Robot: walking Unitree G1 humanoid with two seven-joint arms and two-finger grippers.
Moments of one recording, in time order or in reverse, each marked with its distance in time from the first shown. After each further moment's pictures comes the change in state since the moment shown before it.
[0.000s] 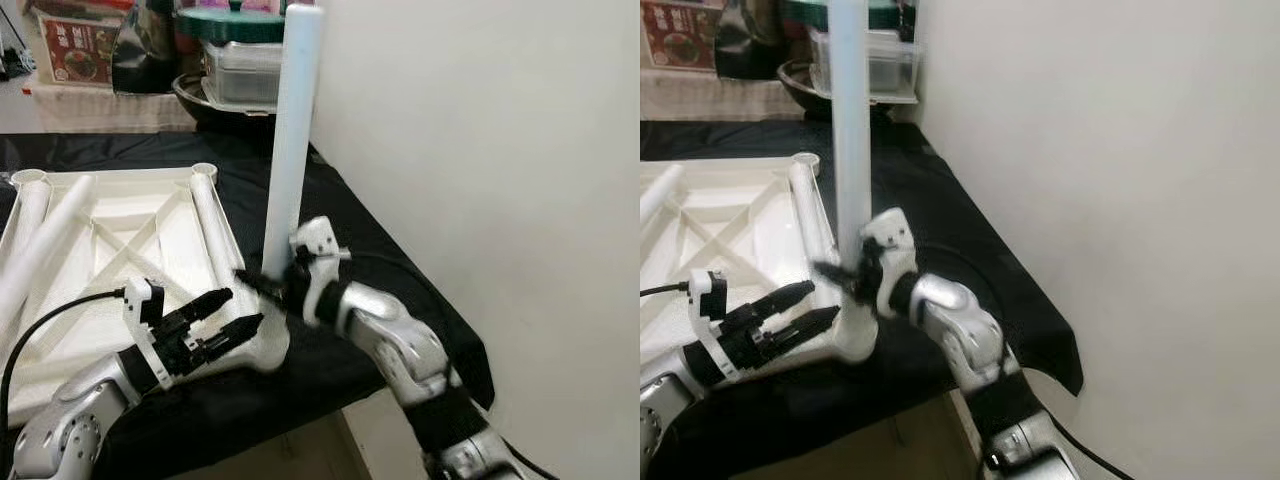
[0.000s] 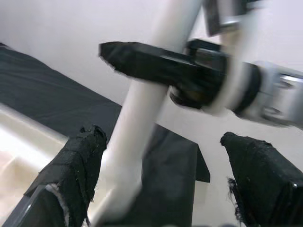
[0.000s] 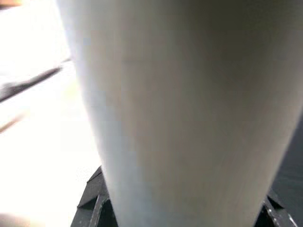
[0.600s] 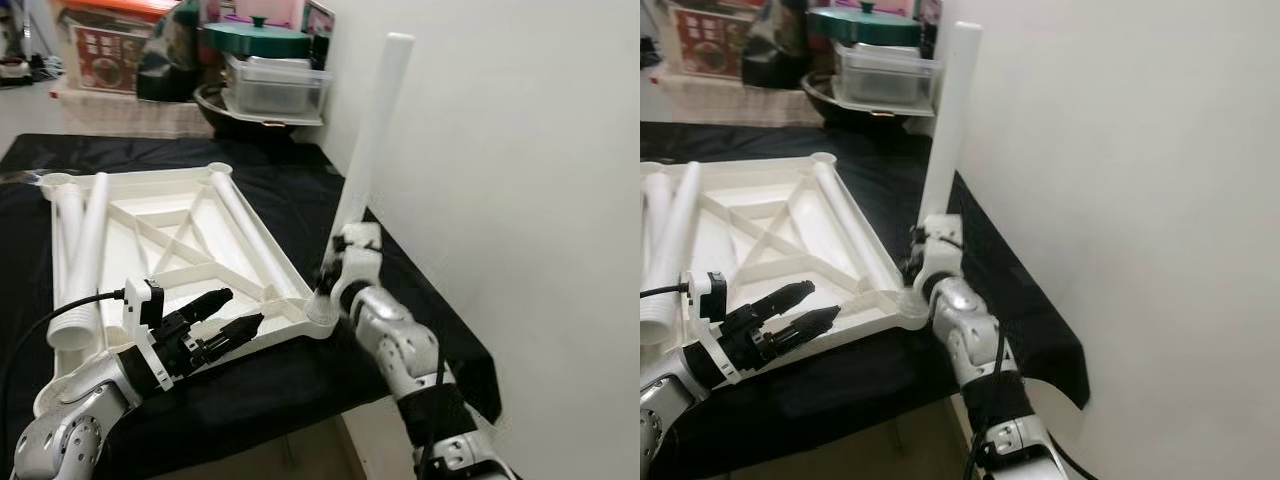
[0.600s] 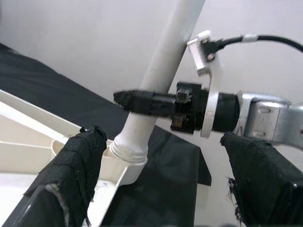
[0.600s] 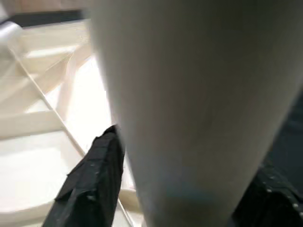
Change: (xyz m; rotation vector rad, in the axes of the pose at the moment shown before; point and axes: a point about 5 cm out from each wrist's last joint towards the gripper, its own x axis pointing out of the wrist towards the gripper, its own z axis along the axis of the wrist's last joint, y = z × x) left arm -0.001 0.000 -0.001 0.000 0.000 0.002; right arm -0.007 -0.017 -0.026 0.072 0.068 -0.109
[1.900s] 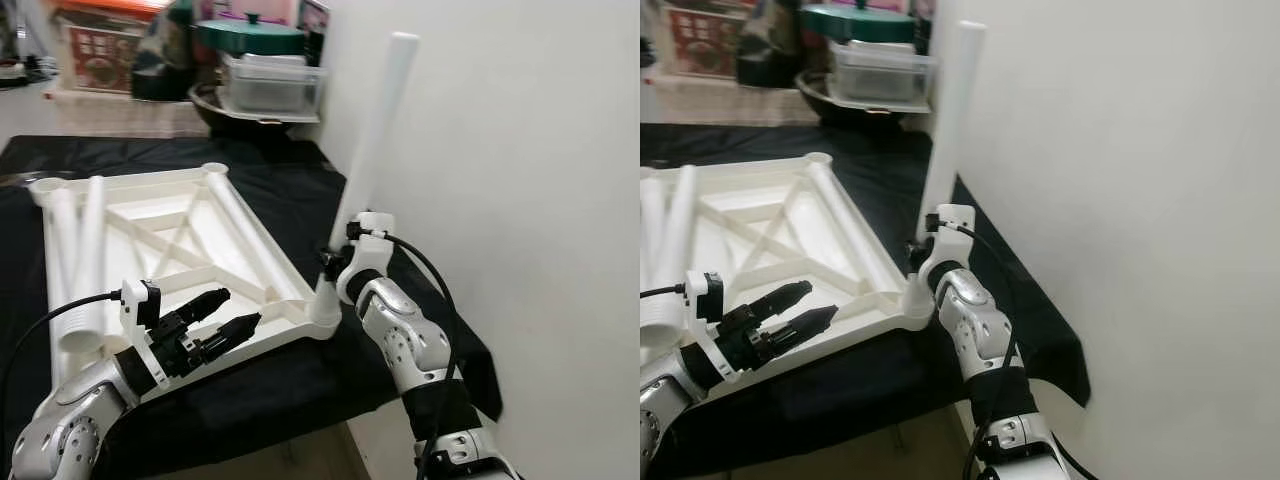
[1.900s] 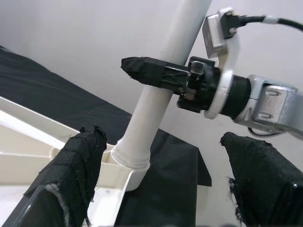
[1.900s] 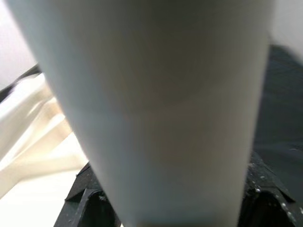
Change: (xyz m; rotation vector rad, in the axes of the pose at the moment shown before) left arm 0.001 0.000 0.001 0.001 -0.004 -0.004; right arm -0.006 0.009 0.019 0.050 -0.097 0.166
